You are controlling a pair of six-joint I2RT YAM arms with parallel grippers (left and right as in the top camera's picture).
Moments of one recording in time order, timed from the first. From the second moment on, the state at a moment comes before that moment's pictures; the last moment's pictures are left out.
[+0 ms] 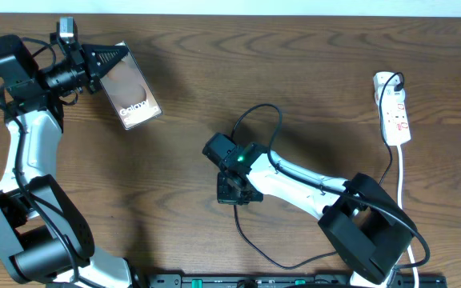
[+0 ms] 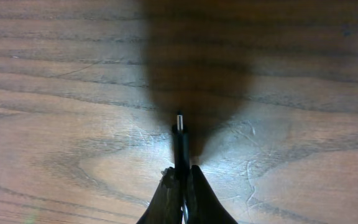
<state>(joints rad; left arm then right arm) 0.38 1.75 1.24 0.18 1.41 -1.03 0.87 1.91 1.20 -0.77 -0.15 0.89</state>
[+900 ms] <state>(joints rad) 0.35 1.75 1.24 0.18 1.41 -1.02 0.31 1.91 1.28 -0.58 -1.37 0.10</state>
